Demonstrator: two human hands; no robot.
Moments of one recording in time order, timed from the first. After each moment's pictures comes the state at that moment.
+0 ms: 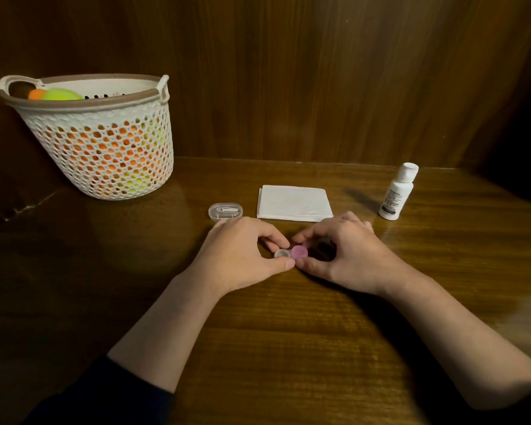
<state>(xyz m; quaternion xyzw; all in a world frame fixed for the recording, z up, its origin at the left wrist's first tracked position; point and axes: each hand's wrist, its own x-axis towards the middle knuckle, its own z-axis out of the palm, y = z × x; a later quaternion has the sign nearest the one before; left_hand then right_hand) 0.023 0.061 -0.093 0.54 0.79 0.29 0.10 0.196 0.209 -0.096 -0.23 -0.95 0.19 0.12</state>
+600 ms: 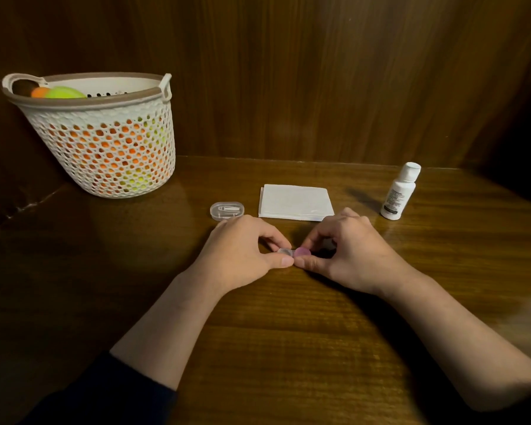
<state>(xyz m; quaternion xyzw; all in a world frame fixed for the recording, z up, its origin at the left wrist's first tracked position) 0.014 0.066 -0.105 0.53 0.77 0.32 0.13 0.195 0.204 -0.089 -0.23 -0.95 0.17 0.14</state>
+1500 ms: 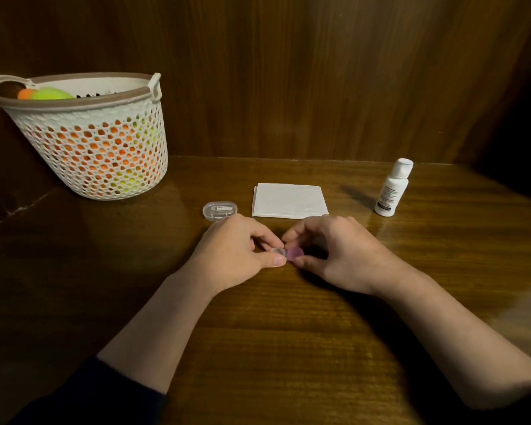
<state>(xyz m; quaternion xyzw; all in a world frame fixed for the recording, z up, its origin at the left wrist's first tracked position) 0.010 0.068 -0.111 0.53 0.76 0.34 0.14 0.194 0.205 -0.093 -0.20 -0.94 0.26 0.12</state>
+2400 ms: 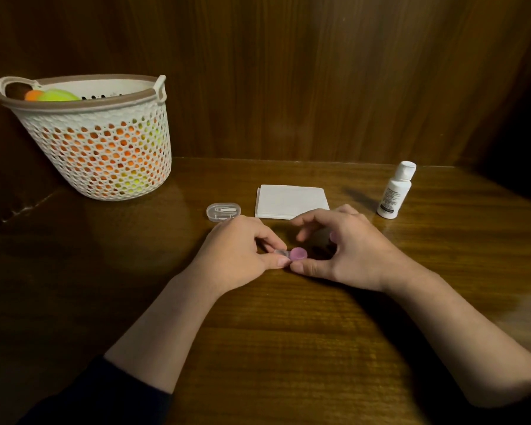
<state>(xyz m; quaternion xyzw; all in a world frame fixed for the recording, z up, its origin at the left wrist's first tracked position) 0.013 0.068 -0.108 0.54 0.77 0.32 0.13 0.199 0.208 -0.084 -0.23 -0.94 0.22 0.10</state>
